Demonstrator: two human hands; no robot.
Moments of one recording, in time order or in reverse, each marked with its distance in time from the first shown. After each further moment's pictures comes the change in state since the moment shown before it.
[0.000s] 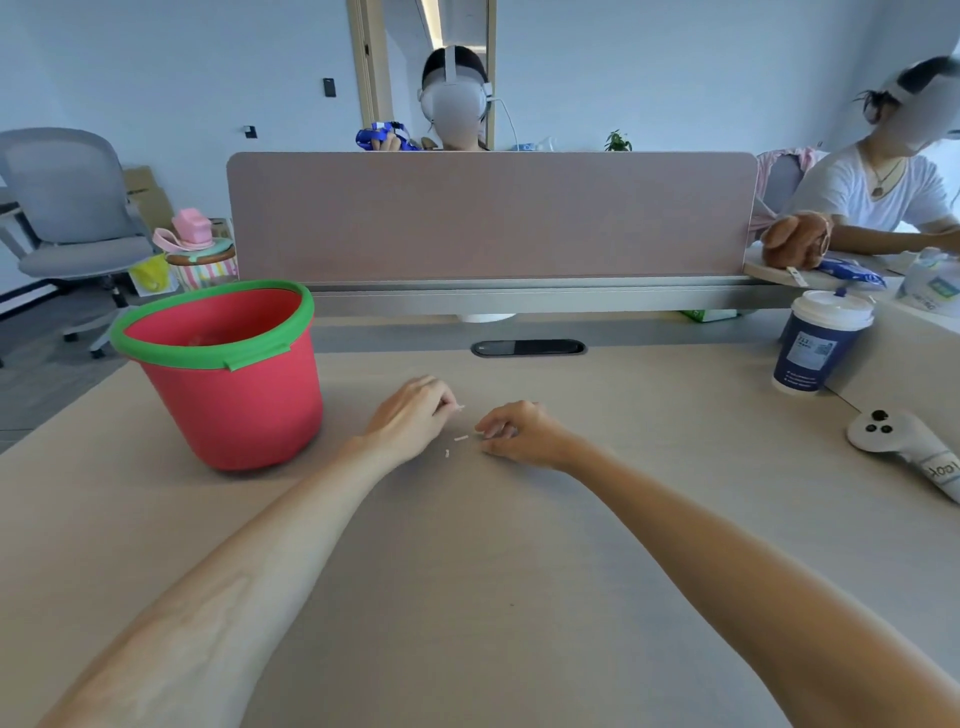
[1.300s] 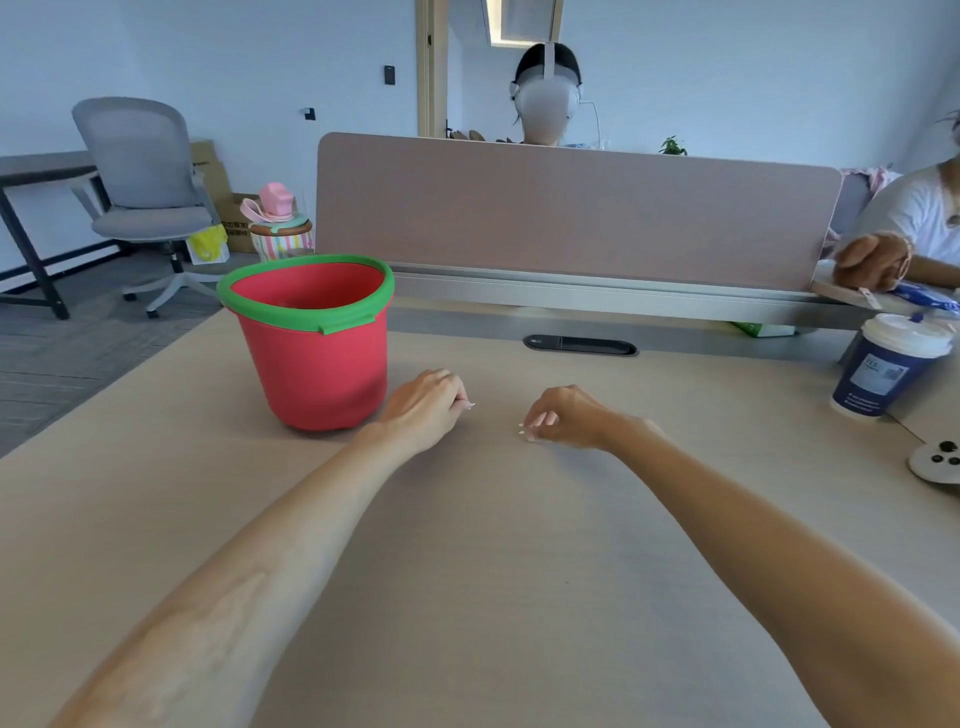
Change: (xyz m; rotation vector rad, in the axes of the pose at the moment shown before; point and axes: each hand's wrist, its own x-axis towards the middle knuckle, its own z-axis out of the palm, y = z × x) left_hand -0.038 -0.033 -0.027 0.105 -0.003 -0.063; right_hand 0.015 -0.018 -0.005 -0.299 -0.123 -0.085
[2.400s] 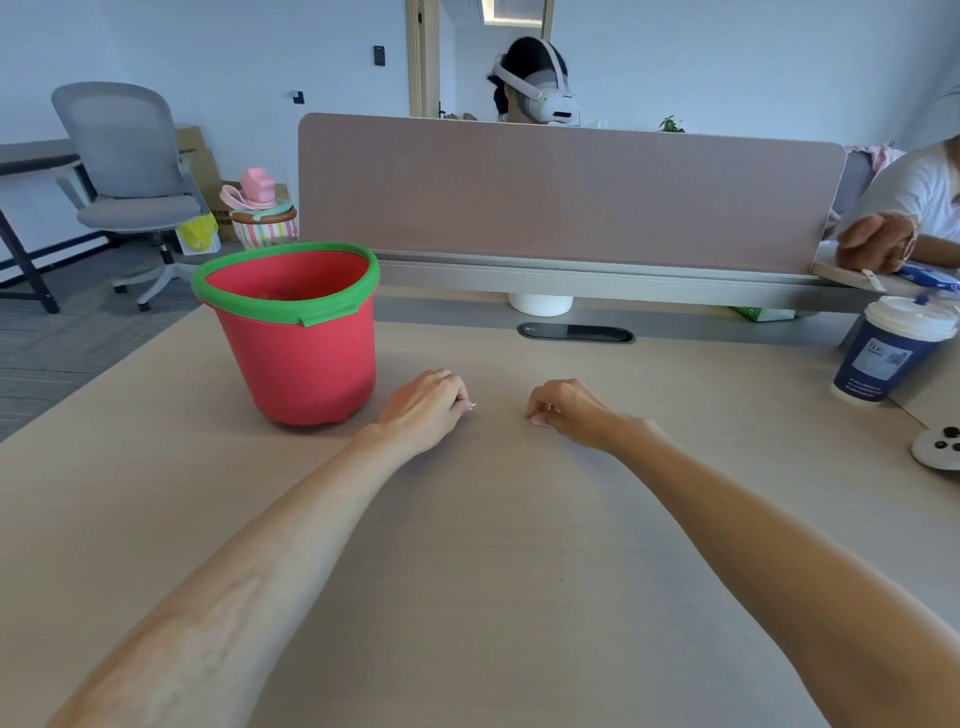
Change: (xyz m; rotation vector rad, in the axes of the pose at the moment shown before) left_hand 0.004 0.004 0.017 -0.012 -0.018 0.009; right_hand 0.007 0.021 0.016 0.000 0.108 -0.042
